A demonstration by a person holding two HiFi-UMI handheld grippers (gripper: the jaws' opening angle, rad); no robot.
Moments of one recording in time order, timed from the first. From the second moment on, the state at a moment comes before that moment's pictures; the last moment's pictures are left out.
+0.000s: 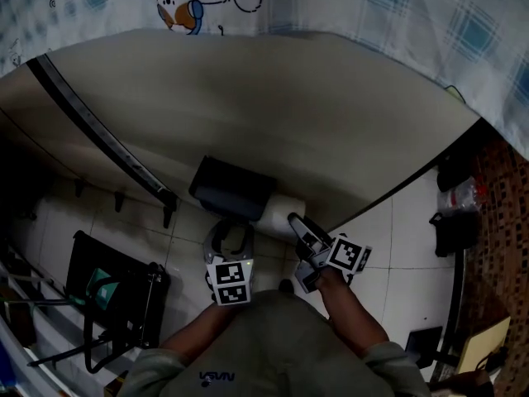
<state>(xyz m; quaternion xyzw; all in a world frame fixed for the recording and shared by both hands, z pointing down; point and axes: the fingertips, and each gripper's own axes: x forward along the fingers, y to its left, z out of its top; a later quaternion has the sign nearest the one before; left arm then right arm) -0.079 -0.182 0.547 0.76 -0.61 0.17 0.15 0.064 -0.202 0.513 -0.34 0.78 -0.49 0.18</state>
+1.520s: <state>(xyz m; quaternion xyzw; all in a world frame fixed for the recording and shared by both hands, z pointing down) -0.088 -0.170 0.542 0.77 -0.59 0.17 0.15 -0.021 -0.219 0.531 -0.32 0.79 -0.51 0.15</state>
